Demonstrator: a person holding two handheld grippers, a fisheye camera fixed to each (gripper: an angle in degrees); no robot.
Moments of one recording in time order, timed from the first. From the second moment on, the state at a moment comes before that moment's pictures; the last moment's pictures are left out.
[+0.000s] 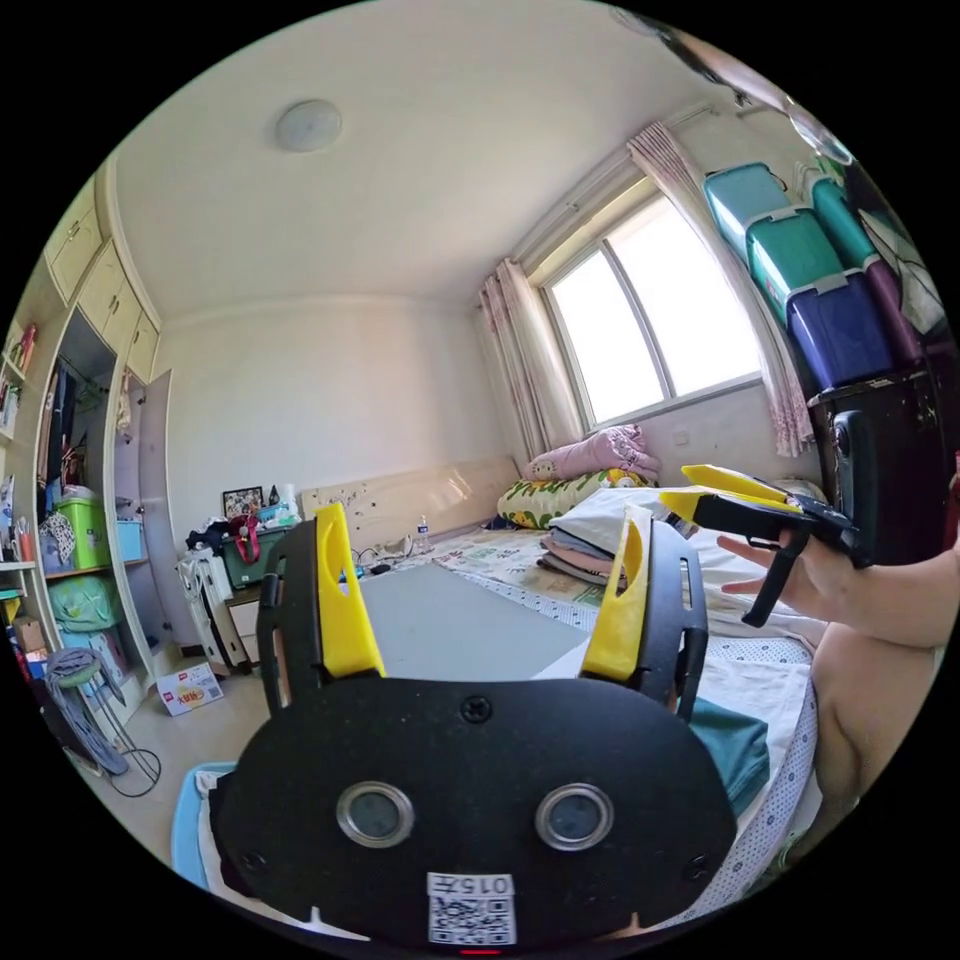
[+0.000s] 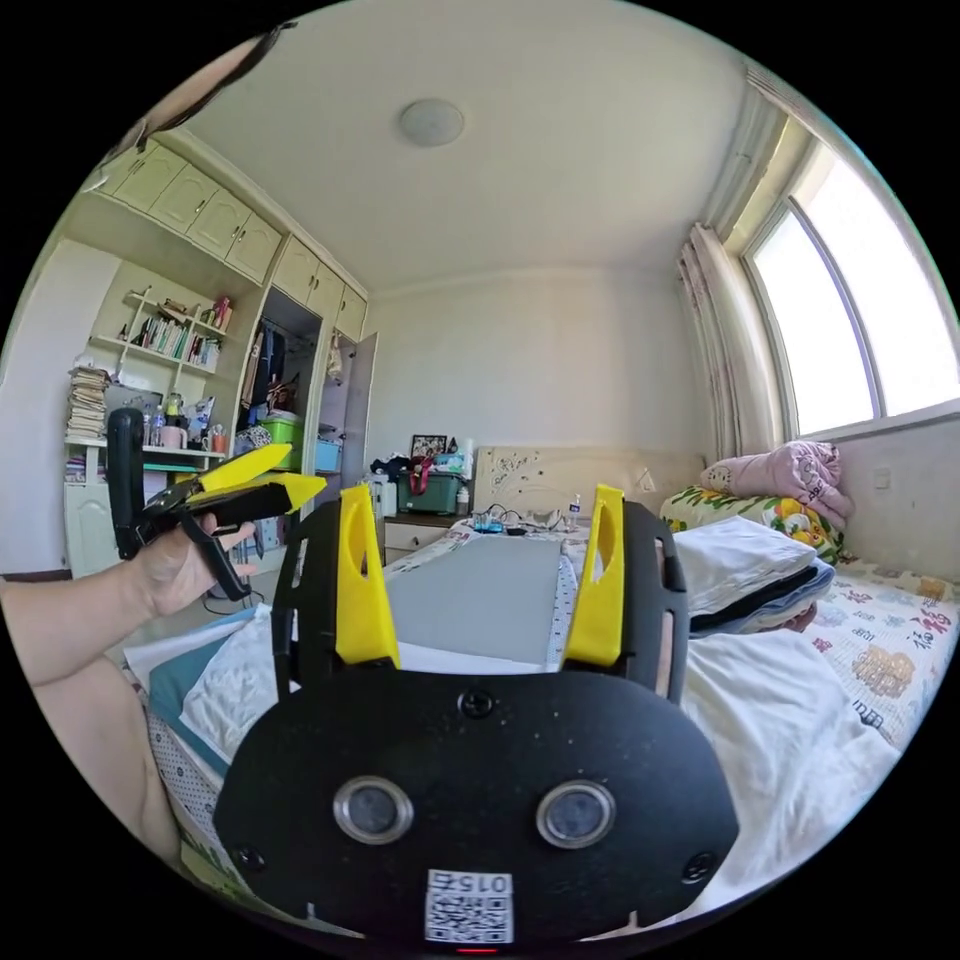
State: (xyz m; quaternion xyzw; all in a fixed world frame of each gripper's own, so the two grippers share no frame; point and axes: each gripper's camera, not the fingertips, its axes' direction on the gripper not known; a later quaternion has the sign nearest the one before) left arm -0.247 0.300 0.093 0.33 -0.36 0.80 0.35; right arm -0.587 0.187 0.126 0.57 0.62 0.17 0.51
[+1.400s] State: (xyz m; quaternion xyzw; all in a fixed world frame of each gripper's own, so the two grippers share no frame) left arm -0.174 0.258 0.097 0.28 -0.35 0.81 0.37; right arm -0.578 0.091 0.183 0.57 0.60 0.15 0.54
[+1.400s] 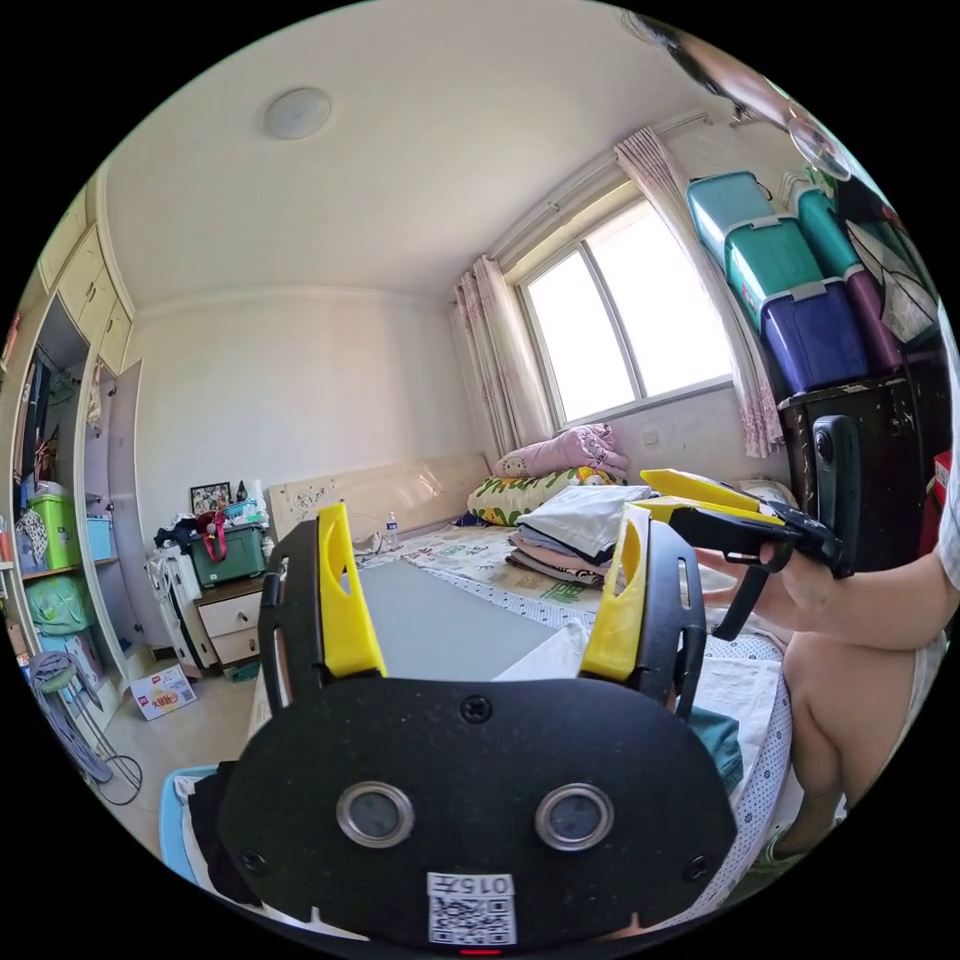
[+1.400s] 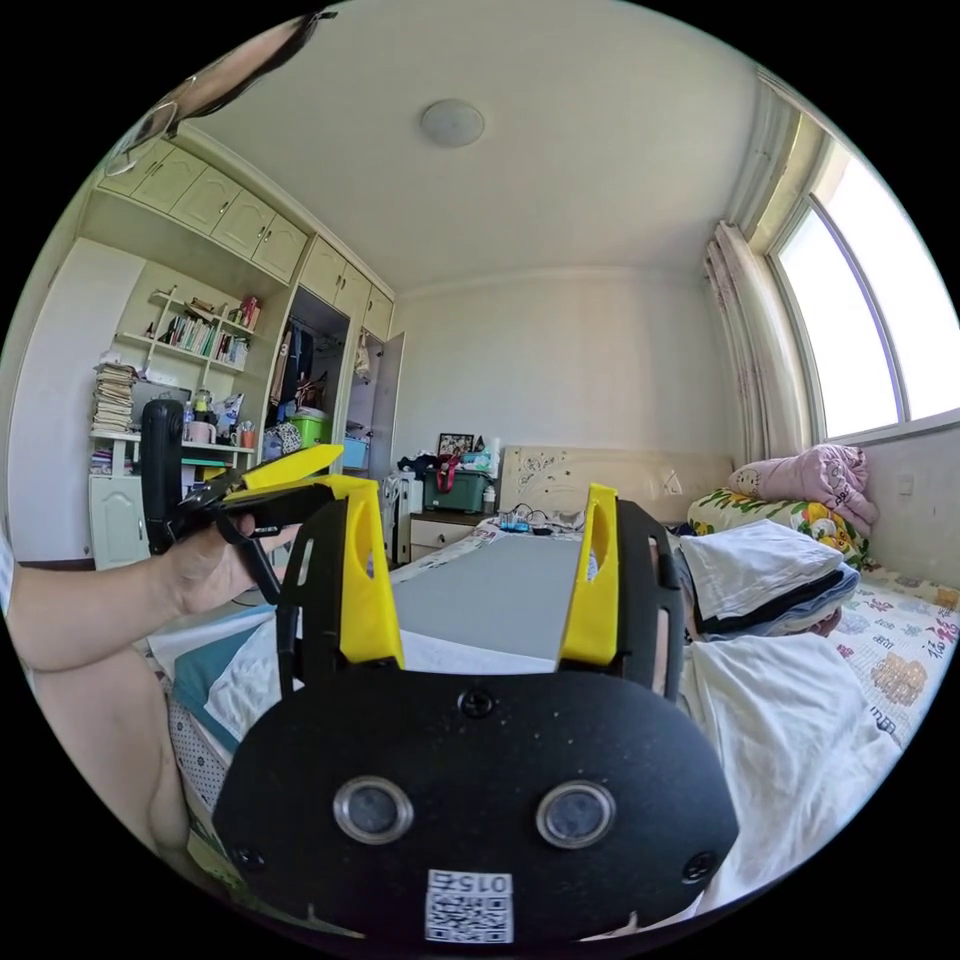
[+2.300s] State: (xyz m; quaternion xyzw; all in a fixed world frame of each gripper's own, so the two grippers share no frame) left arm -0.061 -0.036 0.372 -0.04 -0.58 0.60 0.55; right arm -0.496 0.235 0.220 0.40 0.37 0.47 0.70
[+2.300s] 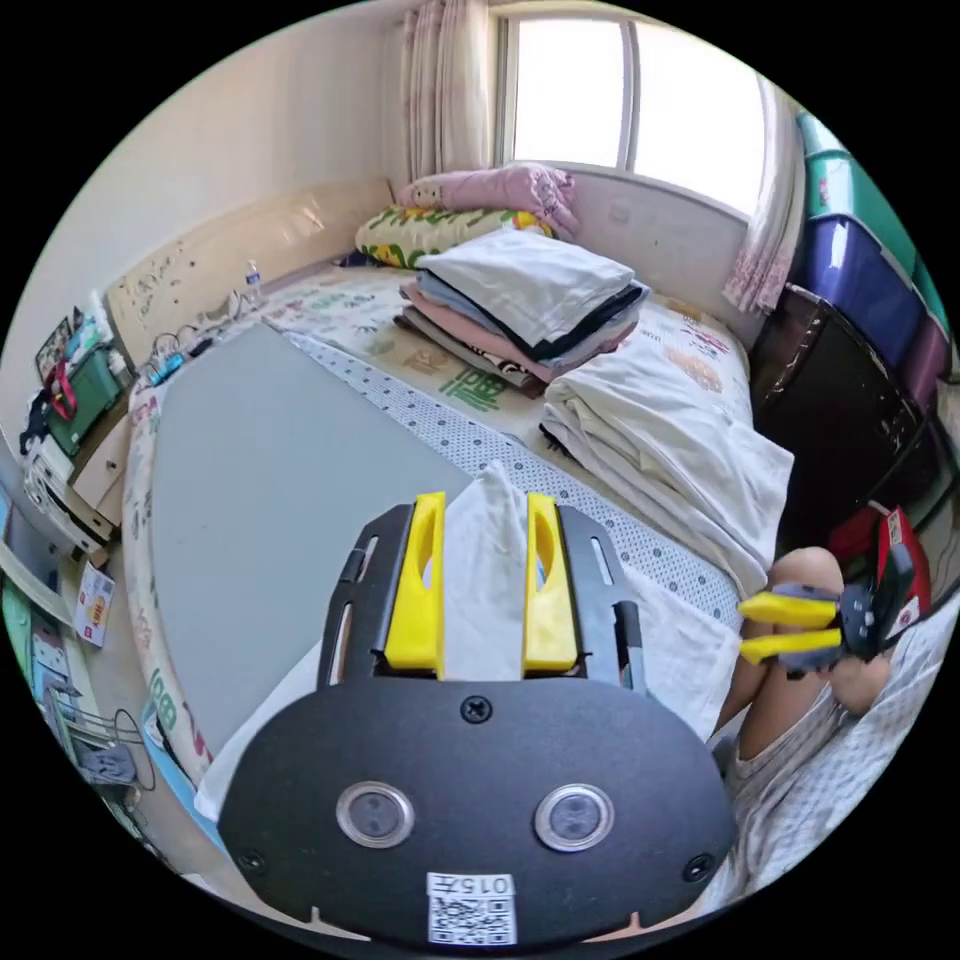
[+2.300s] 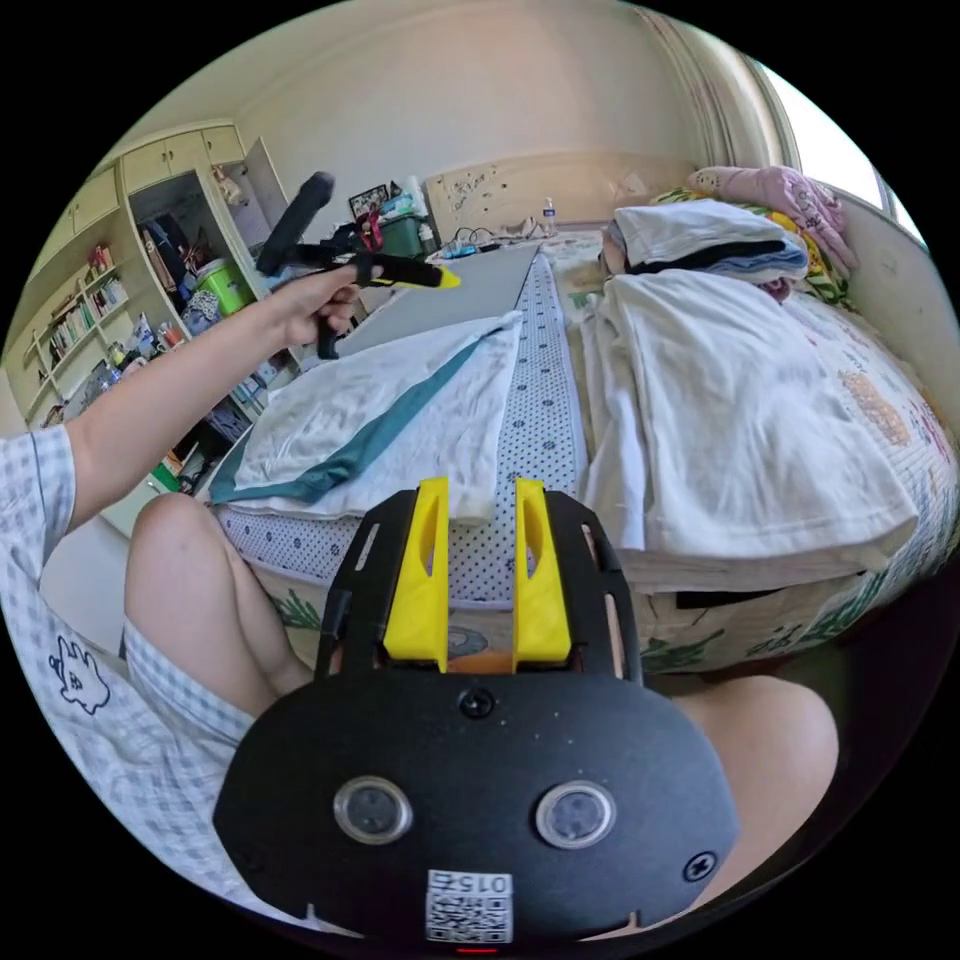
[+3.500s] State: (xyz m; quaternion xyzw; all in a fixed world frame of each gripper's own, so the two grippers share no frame) left arm -0.014 -0.131 0.412 -0.02 -0.57 0.53 0.62; right arm -0.520 0.258 0.100 0.40 0.40 0.49 0.67
